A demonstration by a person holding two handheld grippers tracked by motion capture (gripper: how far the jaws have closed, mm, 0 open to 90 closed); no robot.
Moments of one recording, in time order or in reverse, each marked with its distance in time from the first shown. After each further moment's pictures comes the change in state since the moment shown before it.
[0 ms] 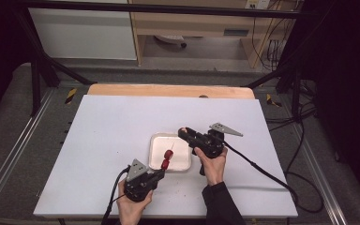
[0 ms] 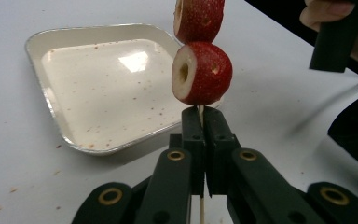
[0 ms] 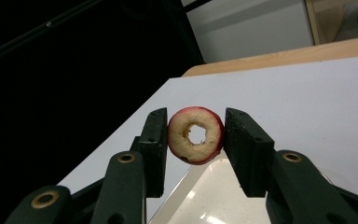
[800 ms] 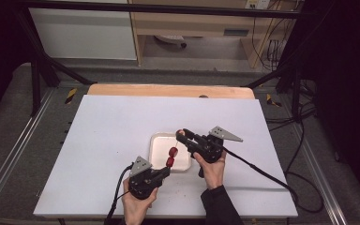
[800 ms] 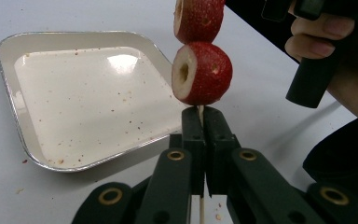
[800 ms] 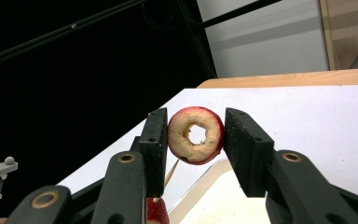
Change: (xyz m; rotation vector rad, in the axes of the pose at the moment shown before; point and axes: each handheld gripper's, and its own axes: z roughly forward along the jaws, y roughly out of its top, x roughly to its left) left arm -0.005 0.009 0.004 -0.011 -0.037 -0.067; right arm 0.008 -0.007 -0.005 -0.053 0.053 -0.084
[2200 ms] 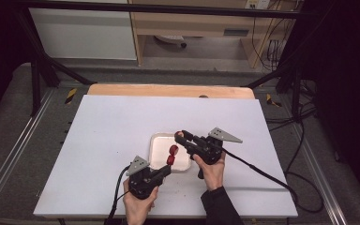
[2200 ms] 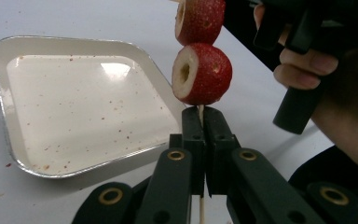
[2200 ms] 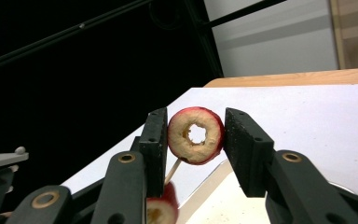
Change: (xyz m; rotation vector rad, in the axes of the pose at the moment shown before) left arm -0.004 0.003 -0.001 -0.052 -0.017 -0.074; right arm 0.003 -0.003 0.000 0.002 0.036 0.000
